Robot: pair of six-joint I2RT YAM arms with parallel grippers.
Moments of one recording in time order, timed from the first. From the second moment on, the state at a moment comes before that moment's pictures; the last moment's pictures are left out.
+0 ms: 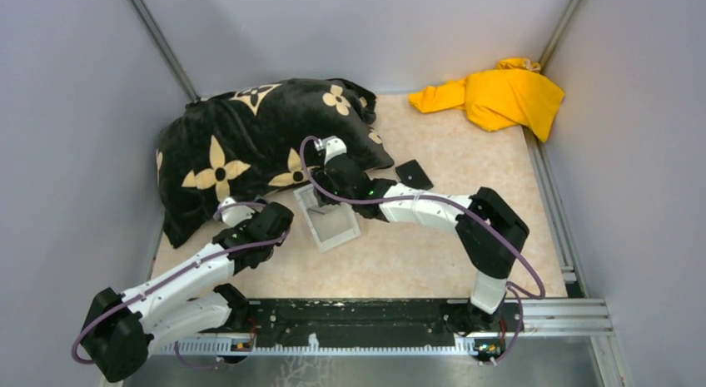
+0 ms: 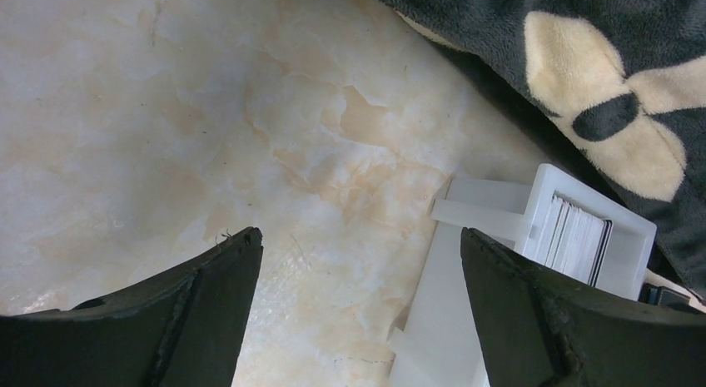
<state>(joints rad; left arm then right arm) -0.72 0.94 0.50 -0.57 -0.76 -1.51 0.97 1.75 1.21 -0.01 0.21 0.36</state>
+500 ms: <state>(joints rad) -0.71 0.97 0.49 -0.49 -0.75 -1.48 0.89 1.84 1.23 0.01 0.08 0.43</state>
